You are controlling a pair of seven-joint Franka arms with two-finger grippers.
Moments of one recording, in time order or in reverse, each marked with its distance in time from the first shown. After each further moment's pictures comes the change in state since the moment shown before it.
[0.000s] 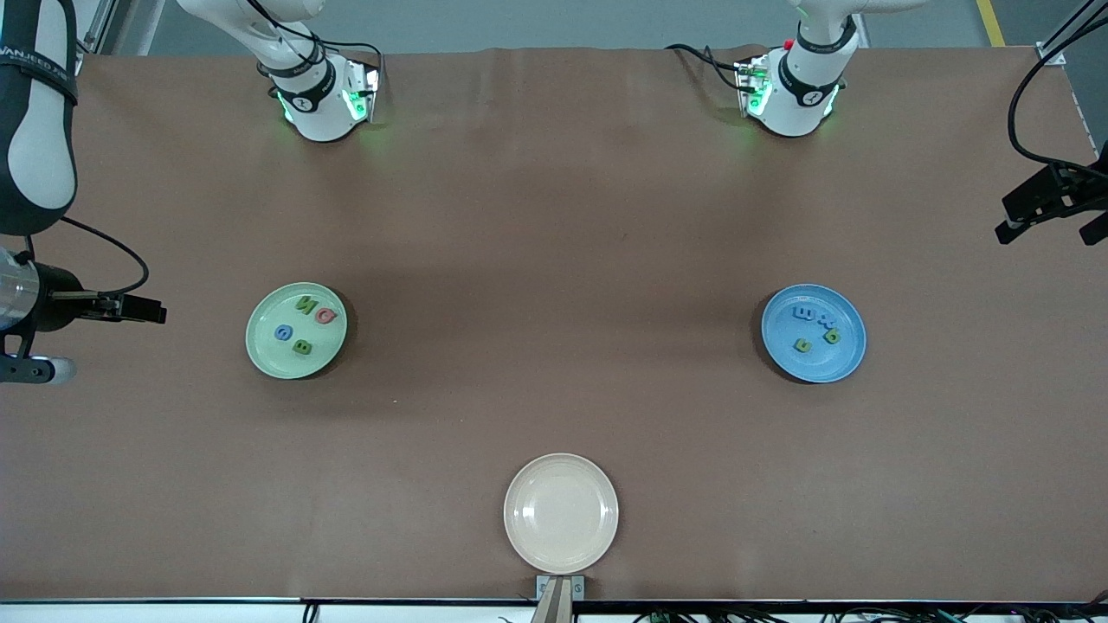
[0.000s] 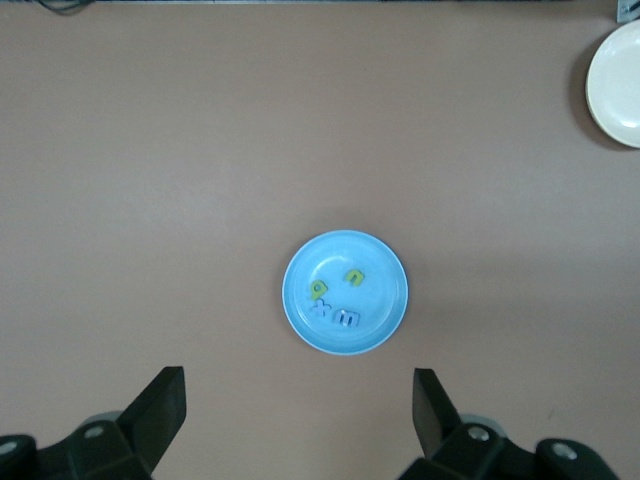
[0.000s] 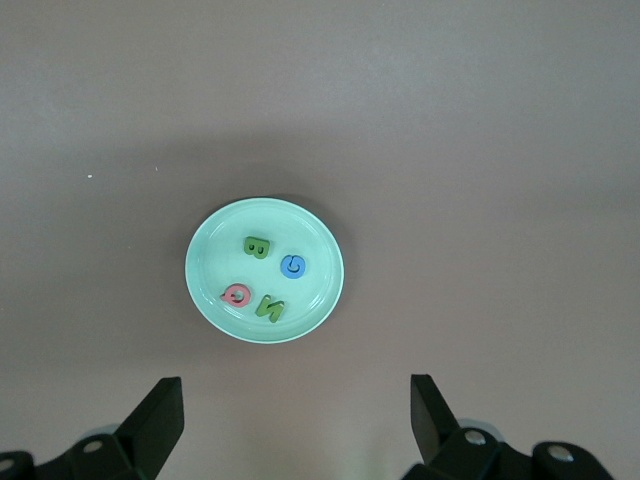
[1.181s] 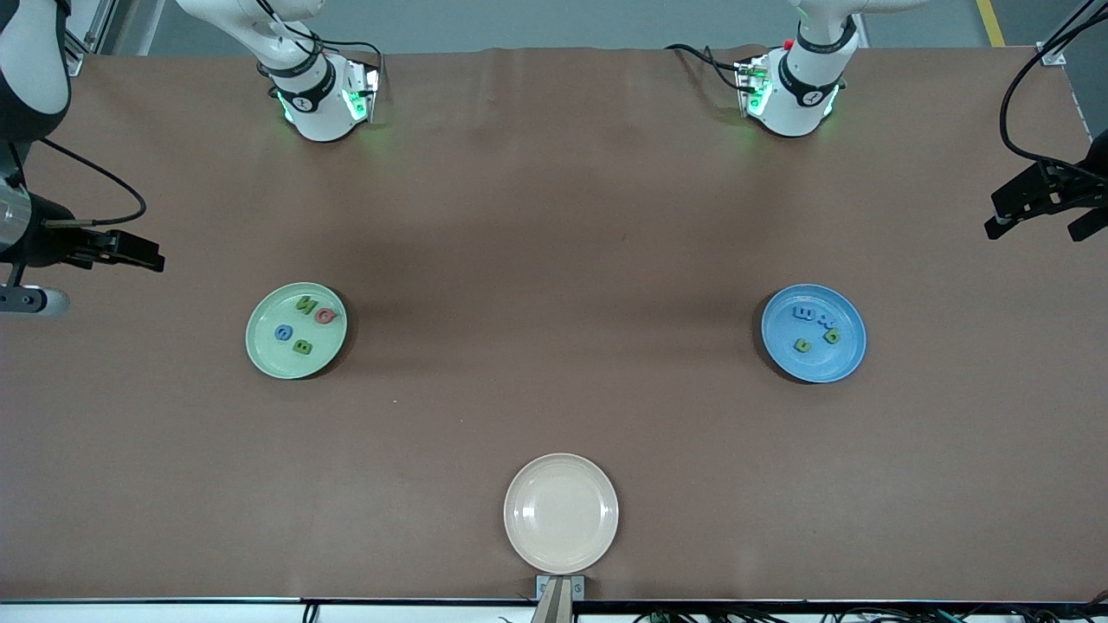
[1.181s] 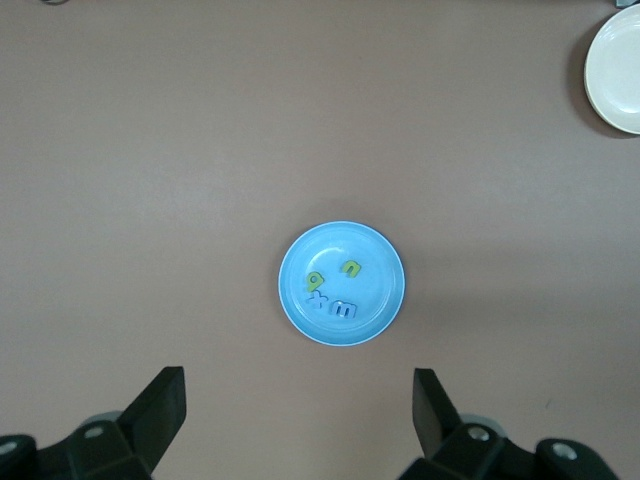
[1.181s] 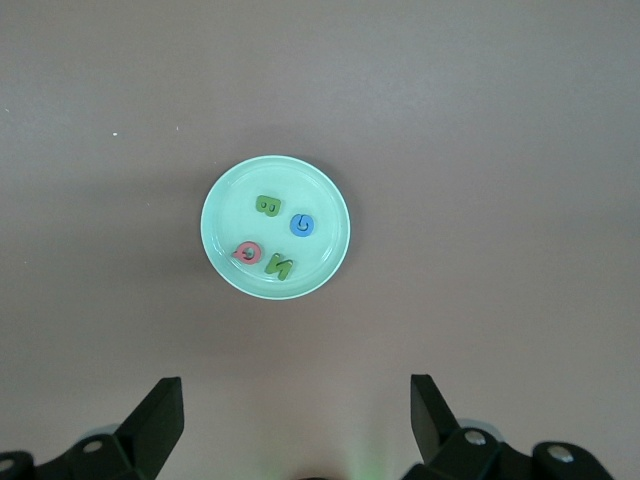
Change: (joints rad) left arm 0.000 0.000 -0.008 -0.002 0.000 -0.010 0.000; right arm 0.029 -0.245 -0.013 -0.225 0.002 0.019 0.000
